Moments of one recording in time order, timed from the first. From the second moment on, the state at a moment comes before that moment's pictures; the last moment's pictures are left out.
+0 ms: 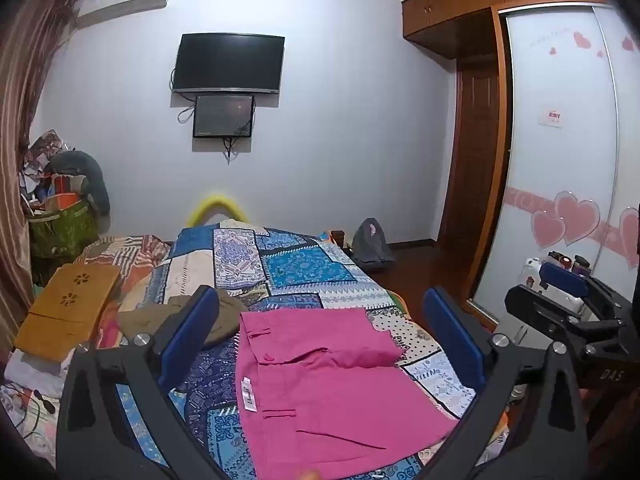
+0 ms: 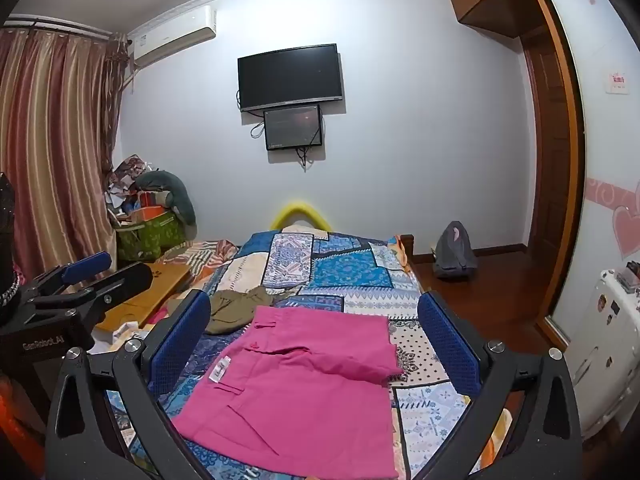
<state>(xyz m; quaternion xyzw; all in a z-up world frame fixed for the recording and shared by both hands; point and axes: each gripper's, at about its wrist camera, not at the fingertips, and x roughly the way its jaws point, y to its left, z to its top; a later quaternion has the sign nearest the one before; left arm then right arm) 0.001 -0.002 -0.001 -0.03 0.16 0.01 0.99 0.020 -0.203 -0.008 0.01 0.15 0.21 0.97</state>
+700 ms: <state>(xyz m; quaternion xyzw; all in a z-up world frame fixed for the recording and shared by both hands) 0.005 -0.007 0.000 -0.03 0.16 -0.01 0.99 0.020 -0.202 -0.006 0.01 0.15 0.21 0.97</state>
